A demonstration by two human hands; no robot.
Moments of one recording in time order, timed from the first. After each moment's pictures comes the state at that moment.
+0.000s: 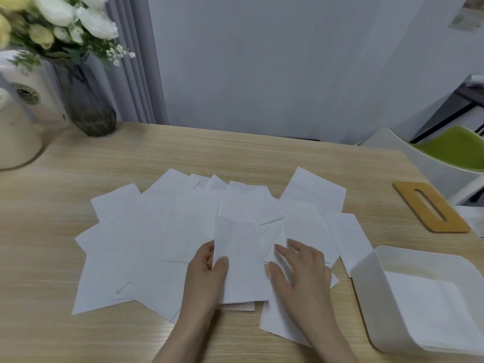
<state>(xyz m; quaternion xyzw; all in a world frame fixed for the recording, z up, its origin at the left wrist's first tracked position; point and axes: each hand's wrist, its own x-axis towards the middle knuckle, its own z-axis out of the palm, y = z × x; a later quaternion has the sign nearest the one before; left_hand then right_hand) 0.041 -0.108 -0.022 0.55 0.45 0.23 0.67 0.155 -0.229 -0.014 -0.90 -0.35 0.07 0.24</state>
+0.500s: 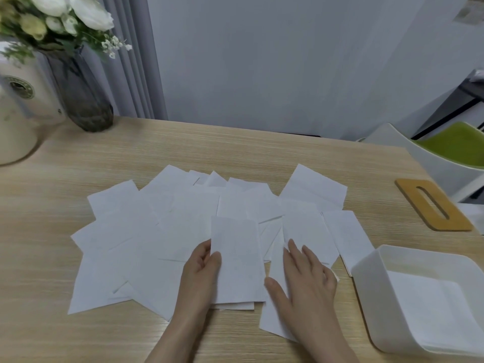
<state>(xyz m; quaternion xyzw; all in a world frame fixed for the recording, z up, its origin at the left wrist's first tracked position) 0.039 -0.103 -0.032 0.52 0.44 0.23 0.69 0.152 -0.240 -0.020 -0.92 -0.38 0.09 0.06</state>
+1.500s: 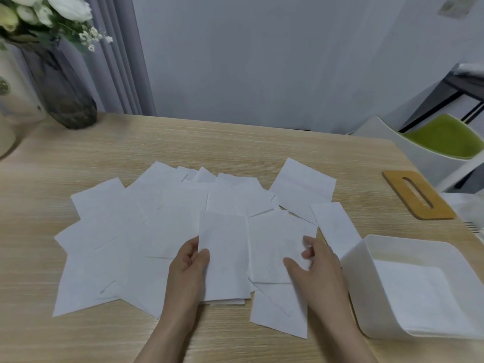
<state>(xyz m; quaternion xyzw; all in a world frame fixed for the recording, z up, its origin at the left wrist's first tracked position) 0.036 -0.105 -0.035 0.50 0.43 0.25 0.71 0.182 -0.253 -0.009 -0.93 -0.19 0.13 0.30</state>
